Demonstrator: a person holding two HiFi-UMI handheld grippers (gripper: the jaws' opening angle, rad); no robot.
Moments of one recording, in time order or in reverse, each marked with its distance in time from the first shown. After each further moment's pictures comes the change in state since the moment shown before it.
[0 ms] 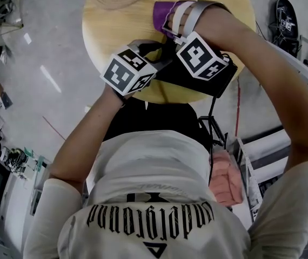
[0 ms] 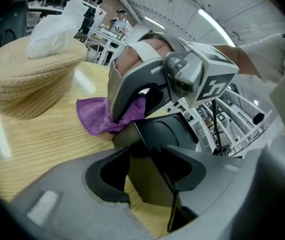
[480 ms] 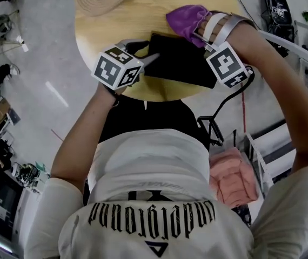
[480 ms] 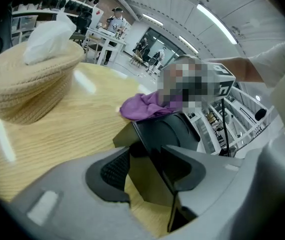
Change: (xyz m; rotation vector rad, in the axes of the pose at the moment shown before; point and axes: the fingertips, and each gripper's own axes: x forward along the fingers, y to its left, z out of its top) left arm 0.003 0.000 0.003 0.026 0.028 0.030; right arm -0.058 0.111 -0.015 0.217 0.076 0.041
